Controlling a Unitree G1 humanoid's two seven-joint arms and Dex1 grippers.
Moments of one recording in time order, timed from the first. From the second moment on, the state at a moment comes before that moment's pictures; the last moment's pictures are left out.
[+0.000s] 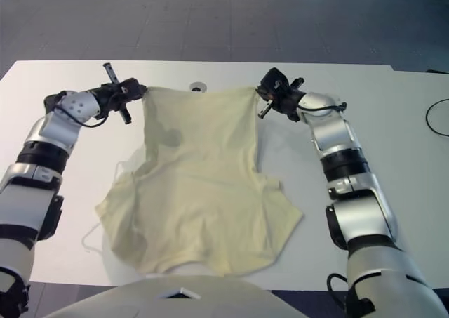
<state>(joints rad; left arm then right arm) -0.89 0.55 -0.32 0.98 0.39 -0.35 -0.52 -0.84 -0.50 0.28 0.76 -0.05 0.04 0.56</state>
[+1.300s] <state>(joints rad) -0.10 0.74 -0.03 0.33 -0.04 -0.27 -0.80 -0.04 -0.64 -0.03 -0.13 0.10 0.37 0.71</state>
